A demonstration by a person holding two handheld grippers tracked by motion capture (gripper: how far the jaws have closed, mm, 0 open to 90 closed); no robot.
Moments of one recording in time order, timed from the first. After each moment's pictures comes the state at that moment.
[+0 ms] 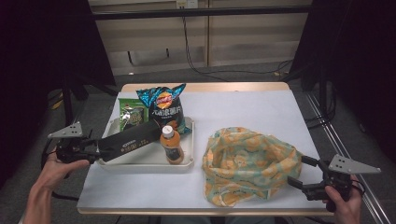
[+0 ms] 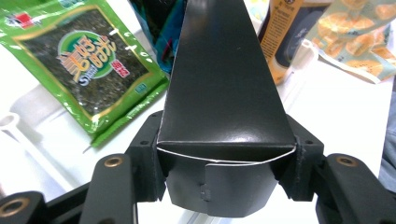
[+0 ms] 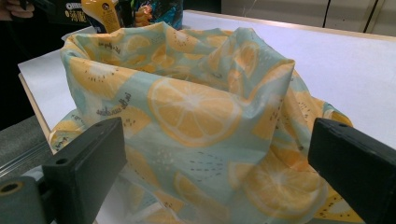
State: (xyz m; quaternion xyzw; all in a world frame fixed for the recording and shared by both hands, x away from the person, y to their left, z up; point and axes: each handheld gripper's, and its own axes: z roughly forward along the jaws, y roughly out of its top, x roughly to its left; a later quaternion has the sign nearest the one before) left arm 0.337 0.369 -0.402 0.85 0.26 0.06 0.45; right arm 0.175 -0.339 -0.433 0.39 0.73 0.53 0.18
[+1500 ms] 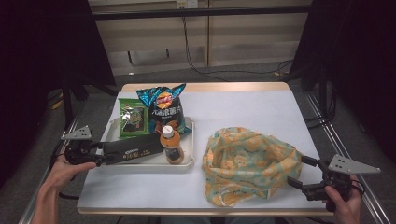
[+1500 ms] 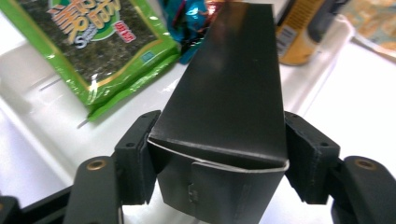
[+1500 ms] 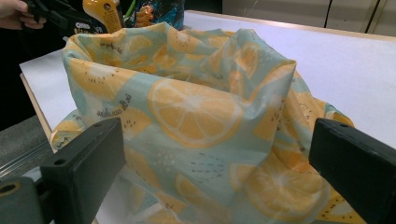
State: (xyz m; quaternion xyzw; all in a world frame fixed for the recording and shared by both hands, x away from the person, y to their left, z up) left arm 0.347 0.364 -0.428 0.86 0.29 0.06 0.42; right arm 0.175 -0.338 -0.433 0.39 0.73 0.53 0.18
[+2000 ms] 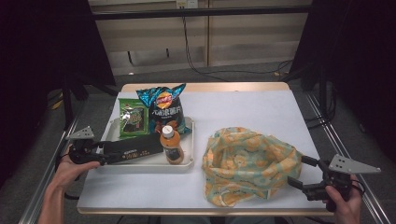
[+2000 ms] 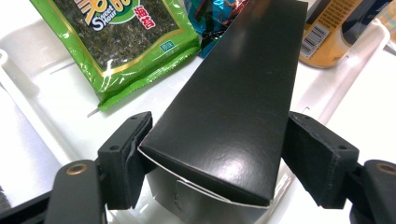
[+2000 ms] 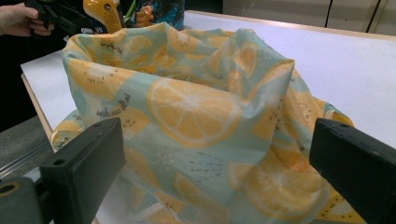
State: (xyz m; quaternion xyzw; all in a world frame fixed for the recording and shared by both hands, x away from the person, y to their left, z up) left arm 0.354 0.364 -0.447 0.85 0.32 0.06 0.42; right arm 0.175 -0.340 -0.433 0.39 0.73 0.53 0.18
